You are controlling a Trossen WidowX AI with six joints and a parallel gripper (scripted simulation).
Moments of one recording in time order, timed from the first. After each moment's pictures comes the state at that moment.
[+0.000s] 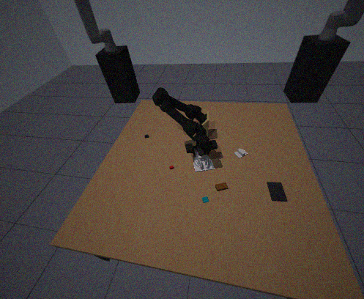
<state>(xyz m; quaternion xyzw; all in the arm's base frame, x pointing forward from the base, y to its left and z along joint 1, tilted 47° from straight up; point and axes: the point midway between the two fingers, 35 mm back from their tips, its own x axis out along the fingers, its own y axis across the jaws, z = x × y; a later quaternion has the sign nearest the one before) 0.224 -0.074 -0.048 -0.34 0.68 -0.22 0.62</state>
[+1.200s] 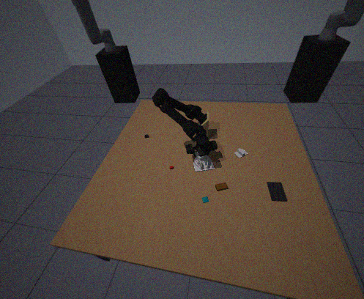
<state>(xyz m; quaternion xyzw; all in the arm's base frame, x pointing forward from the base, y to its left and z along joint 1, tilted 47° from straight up) 0.223 -0.079 -0.053 -0.34 0.68 -0.21 0.61</state>
